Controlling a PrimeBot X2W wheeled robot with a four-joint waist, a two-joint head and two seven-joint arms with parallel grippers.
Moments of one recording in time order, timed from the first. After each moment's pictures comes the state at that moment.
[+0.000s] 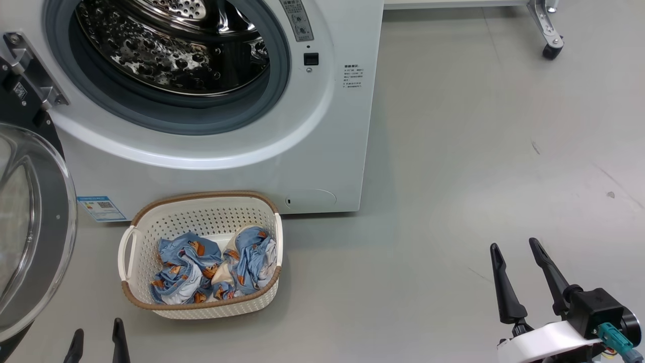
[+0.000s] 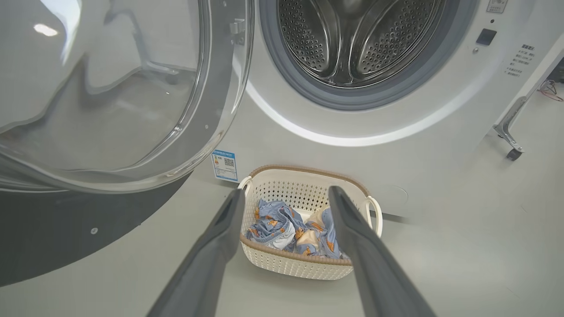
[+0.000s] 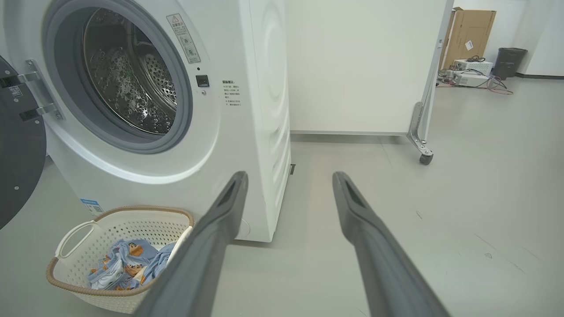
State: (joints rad) left arm 0.26 0.10 0.05 0.15 -0.45 -0.10 -0.25; right arm 0.12 -0.09 0.12 0.06 0.17 0.12 -0.26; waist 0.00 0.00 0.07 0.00
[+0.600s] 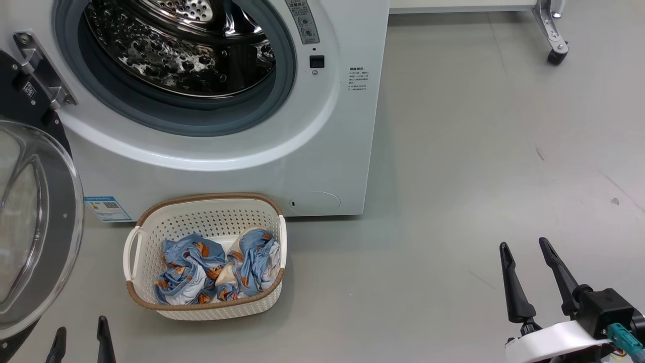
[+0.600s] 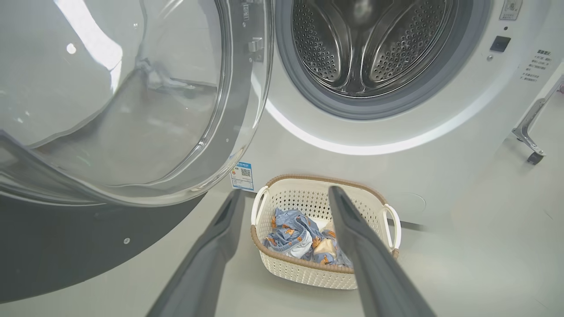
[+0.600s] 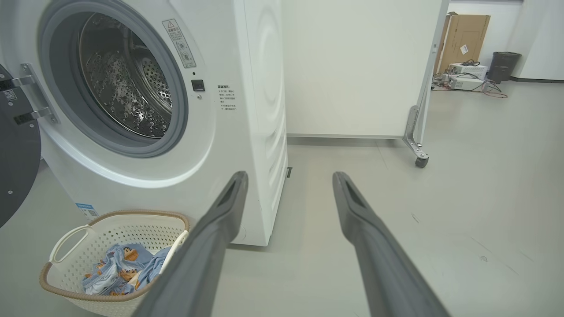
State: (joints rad) left arm 0.26 0.10 0.11 0.13 -0.39 -0.10 -0.25; right arm 0.13 -0.09 0.09 0.05 0.17 0.12 -0.26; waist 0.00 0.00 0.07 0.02
